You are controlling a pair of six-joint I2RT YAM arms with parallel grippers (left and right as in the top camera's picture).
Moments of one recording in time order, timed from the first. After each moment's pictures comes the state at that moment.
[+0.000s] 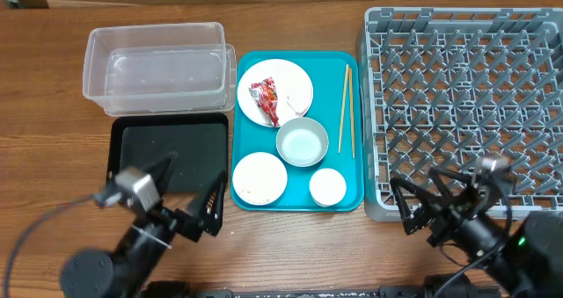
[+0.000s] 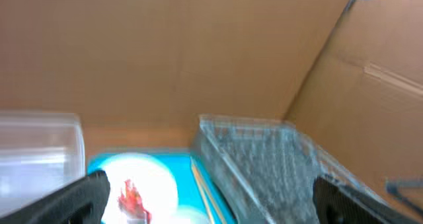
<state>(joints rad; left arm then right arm) -0.02 0.35 0.73 -0.39 0.50 -0.39 0.05 0.47 0.95 -0.87 -0.52 0.38</state>
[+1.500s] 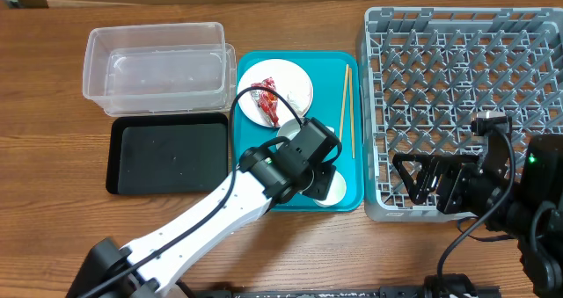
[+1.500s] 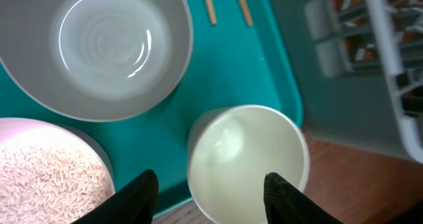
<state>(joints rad) -0.82 1.56 1.14 -0.71 0.03 -0.47 0.05 0.87 1.36 -1.25 -0.49 0.28</state>
